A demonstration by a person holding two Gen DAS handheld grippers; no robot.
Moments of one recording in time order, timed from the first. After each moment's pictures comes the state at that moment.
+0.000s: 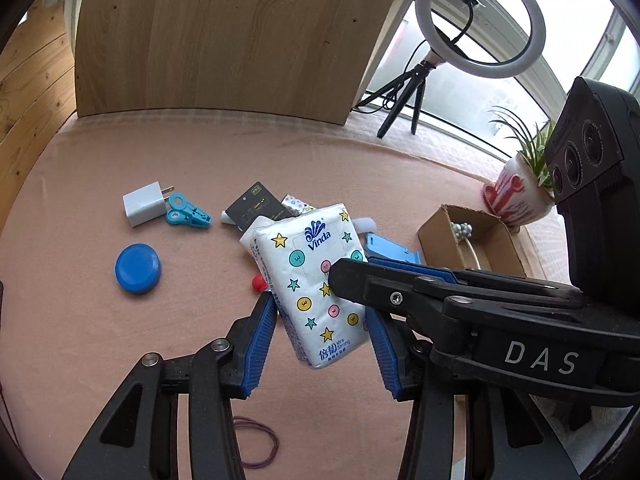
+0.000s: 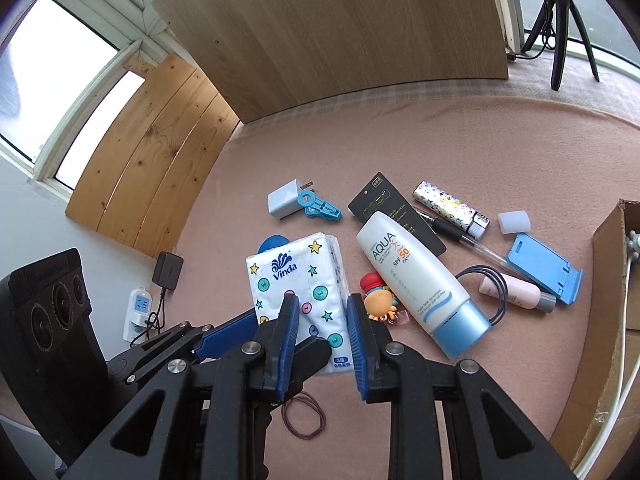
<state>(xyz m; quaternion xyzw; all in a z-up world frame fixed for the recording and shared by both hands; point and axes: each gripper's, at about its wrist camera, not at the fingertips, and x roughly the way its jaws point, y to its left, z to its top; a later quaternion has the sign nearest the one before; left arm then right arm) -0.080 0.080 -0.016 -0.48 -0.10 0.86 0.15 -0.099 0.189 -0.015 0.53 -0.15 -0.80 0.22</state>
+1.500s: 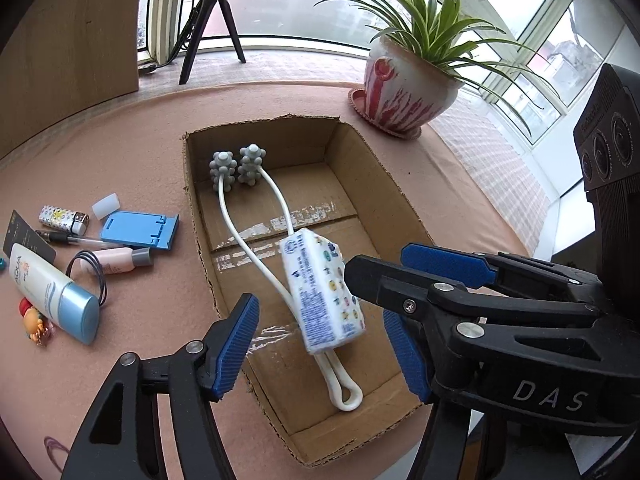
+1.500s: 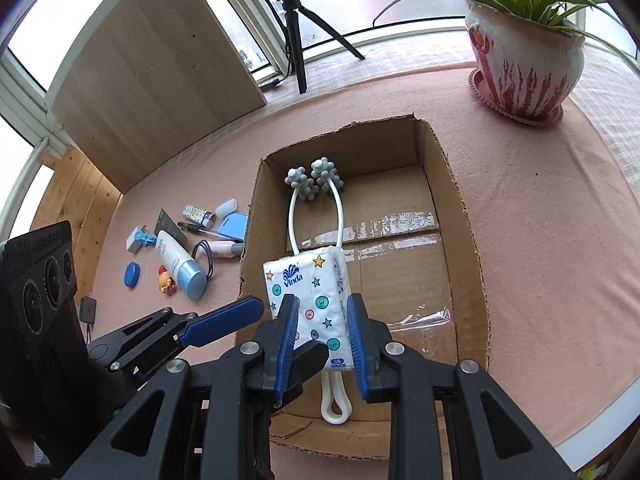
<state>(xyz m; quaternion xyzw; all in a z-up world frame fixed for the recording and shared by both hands) -0.067 0.330 -0.047 -0.52 -0.01 0.80 0.29 -0.009 0.427 -0.024 0.51 -0.19 -0.84 0.02</state>
